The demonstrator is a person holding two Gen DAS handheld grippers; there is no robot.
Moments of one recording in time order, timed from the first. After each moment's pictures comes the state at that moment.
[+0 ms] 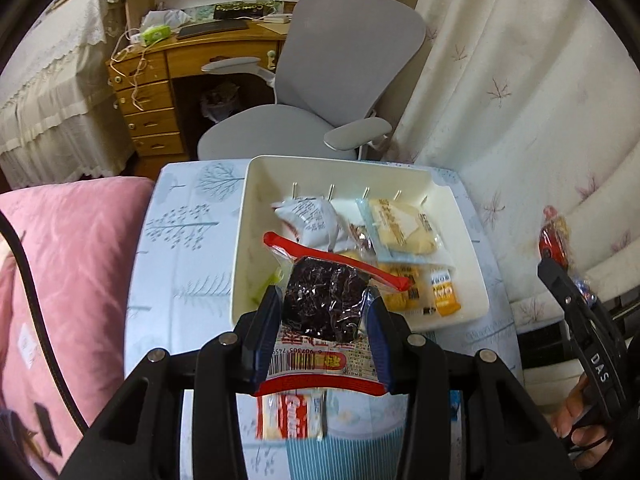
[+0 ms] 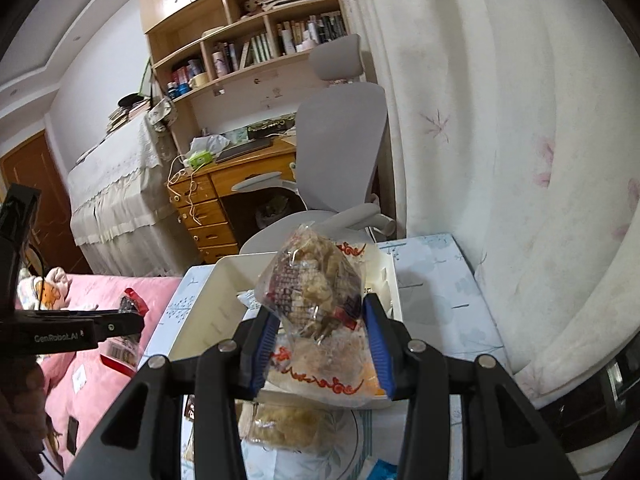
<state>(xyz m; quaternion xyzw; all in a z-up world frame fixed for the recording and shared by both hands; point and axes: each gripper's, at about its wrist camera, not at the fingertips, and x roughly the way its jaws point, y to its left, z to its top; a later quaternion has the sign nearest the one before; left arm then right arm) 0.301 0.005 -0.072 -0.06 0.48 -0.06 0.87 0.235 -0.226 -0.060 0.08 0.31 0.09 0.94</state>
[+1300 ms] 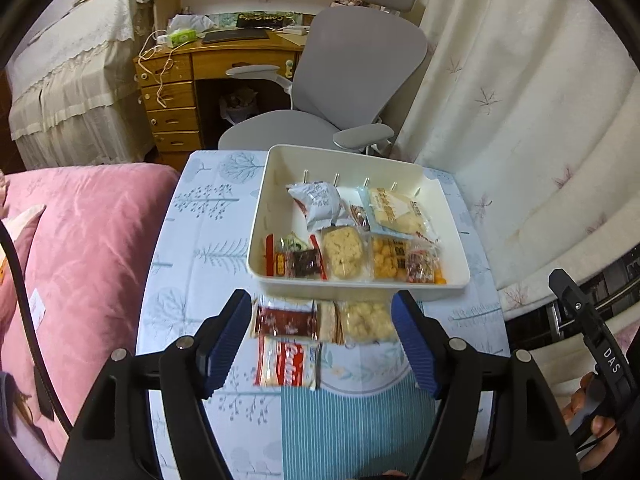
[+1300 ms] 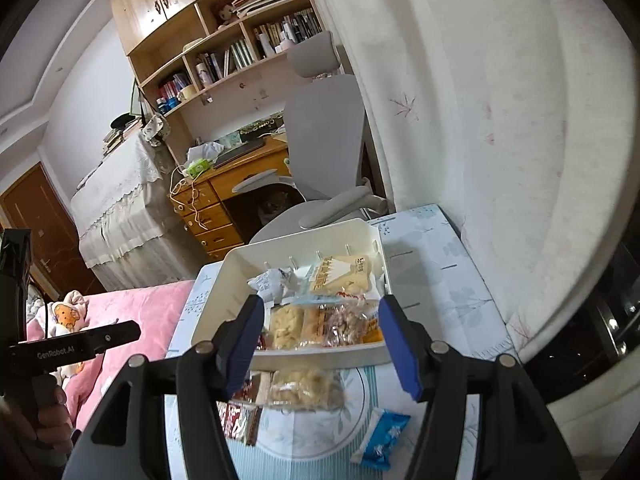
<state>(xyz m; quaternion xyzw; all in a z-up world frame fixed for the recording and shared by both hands) 0.202 0.000 -0.039 -0.08 0.46 -0.03 0.88 0.173 -0.261 -0.050 0.14 0.32 0.09 0.93</state>
